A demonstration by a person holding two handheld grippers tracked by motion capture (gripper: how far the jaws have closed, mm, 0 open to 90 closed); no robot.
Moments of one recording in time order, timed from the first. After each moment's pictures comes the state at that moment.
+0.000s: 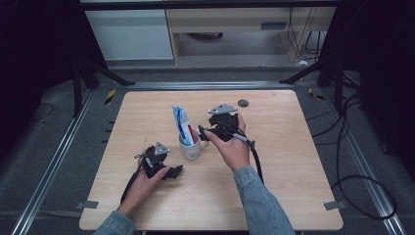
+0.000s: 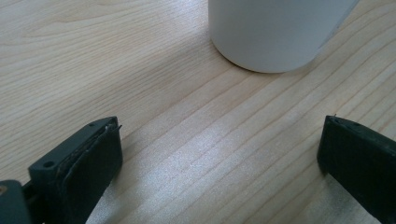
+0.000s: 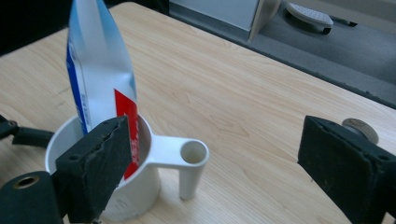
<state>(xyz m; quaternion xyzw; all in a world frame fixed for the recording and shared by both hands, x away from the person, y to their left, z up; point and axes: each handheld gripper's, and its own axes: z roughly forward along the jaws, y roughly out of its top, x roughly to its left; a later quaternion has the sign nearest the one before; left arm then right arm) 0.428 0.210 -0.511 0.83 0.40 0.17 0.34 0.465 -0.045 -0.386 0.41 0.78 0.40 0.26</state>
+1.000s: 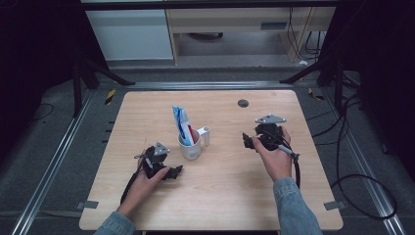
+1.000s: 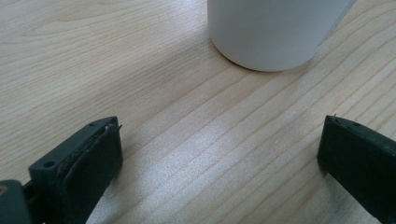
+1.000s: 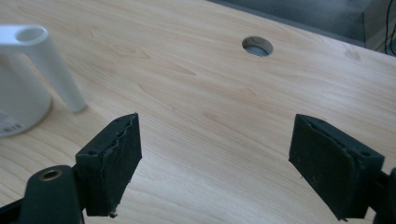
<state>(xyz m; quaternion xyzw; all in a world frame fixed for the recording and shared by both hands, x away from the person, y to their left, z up) 0.426 0.210 -0.510 0.83 0.40 0.18 0.34 0.444 -0.169 -0.416 0.48 0.75 0.35 0.28</state>
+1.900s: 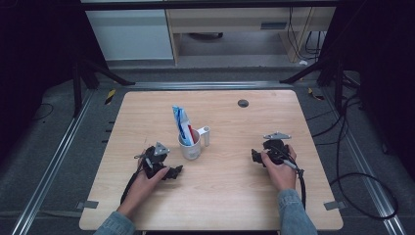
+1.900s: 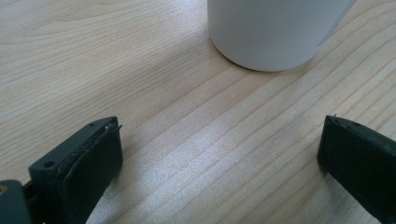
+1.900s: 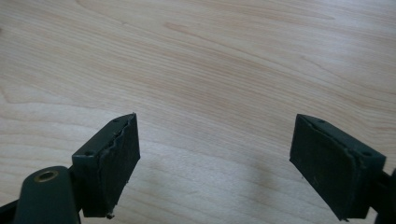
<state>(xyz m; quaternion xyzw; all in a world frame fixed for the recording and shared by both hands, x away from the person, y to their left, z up) 0.426 0.210 -0.510 0.83 0.40 0.18 0.34 0.441 -0.201 -0.490 0.54 0.74 0.31 0.25</state>
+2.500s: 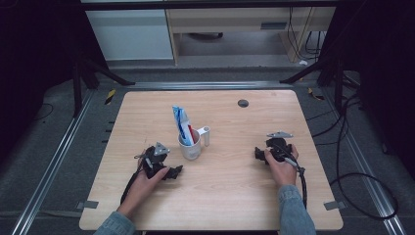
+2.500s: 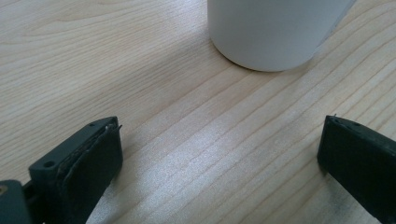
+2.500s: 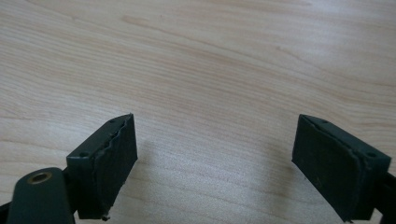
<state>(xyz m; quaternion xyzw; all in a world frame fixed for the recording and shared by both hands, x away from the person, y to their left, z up) 0.426 0.210 -0.510 0.83 0.40 0.18 0.34 0.456 -0.212 -0.506 0.56 0.73 0.30 0.26</state>
